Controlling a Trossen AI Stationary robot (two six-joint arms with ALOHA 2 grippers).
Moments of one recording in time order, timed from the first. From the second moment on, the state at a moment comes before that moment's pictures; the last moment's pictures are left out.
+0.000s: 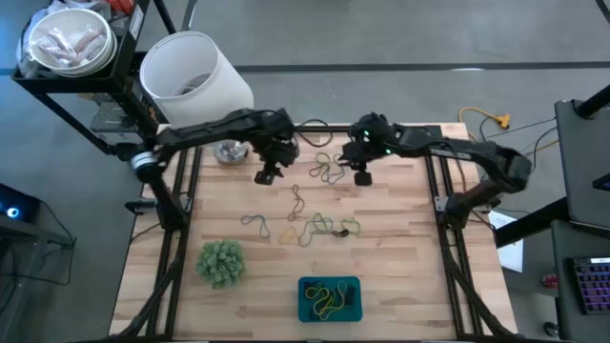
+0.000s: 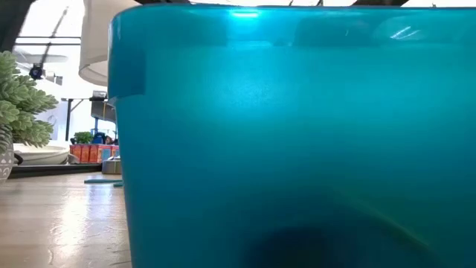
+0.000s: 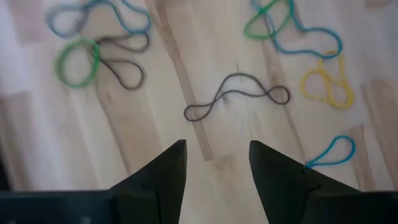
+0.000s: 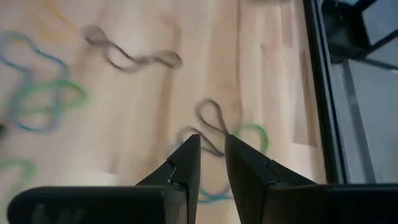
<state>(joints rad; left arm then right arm) 0.46 1.70 1.51 -1.02 0.28 0.71 -0.50 1.49 1.02 -0.36 -0.27 -0.57</state>
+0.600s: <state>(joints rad) 0.46 1.04 1.10 -0.69 0.29 0.55 -0.59 2.08 1.62 -0.84 -0.27 -0.66</state>
